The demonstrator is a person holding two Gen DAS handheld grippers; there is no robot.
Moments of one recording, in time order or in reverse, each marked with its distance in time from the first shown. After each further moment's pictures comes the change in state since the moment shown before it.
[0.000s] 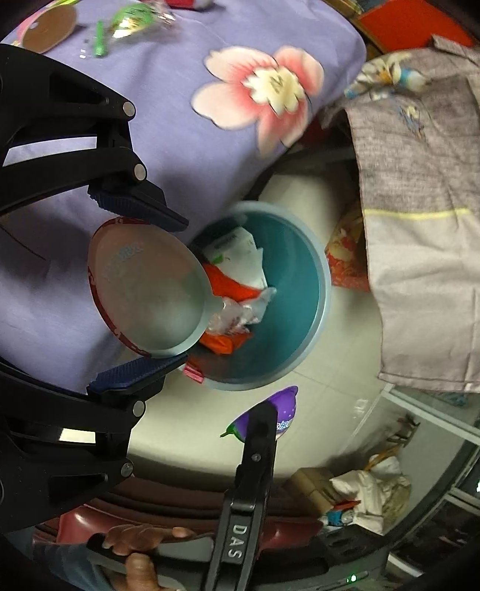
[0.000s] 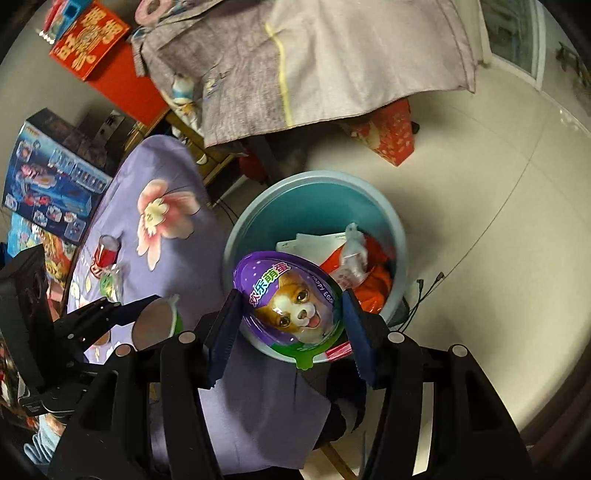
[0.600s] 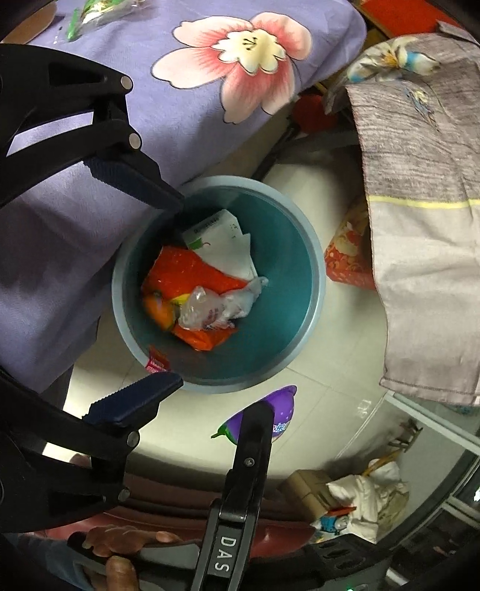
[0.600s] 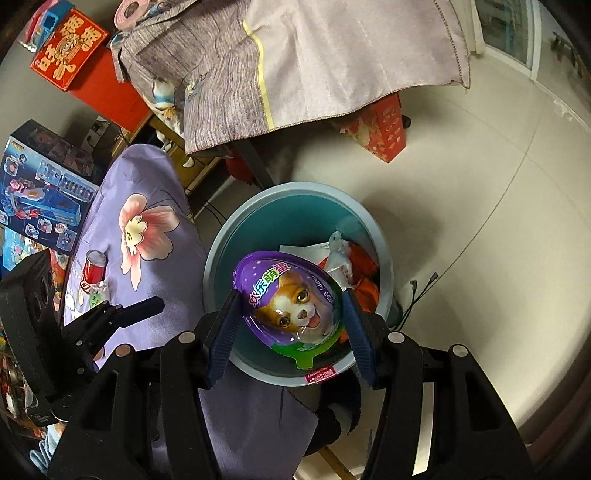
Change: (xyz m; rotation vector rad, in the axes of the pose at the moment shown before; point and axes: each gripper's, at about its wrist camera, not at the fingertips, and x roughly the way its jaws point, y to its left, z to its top) left arm 0.029 -0.002 0.027 -0.045 0.030 -0.018; right arm 0.015 -0.015 0.025 0.026 0.030 -0.017
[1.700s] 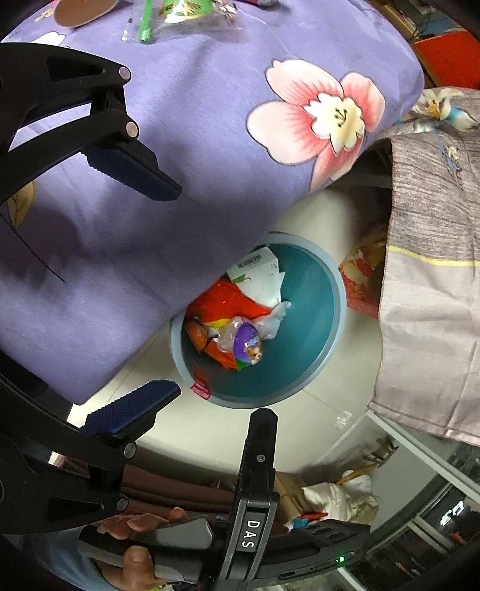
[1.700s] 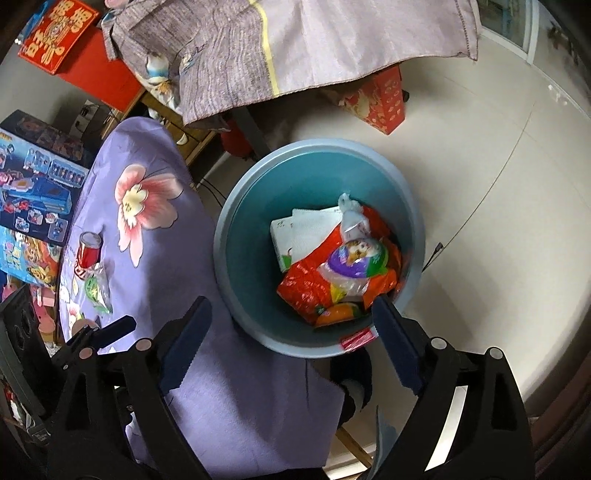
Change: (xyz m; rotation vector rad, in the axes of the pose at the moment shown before) left arm -0.043 0.047 -0.059 -0.122 -0.025 -0.019; right arm 0.017 0.037 -0.026 0.029 0.088 -0.041
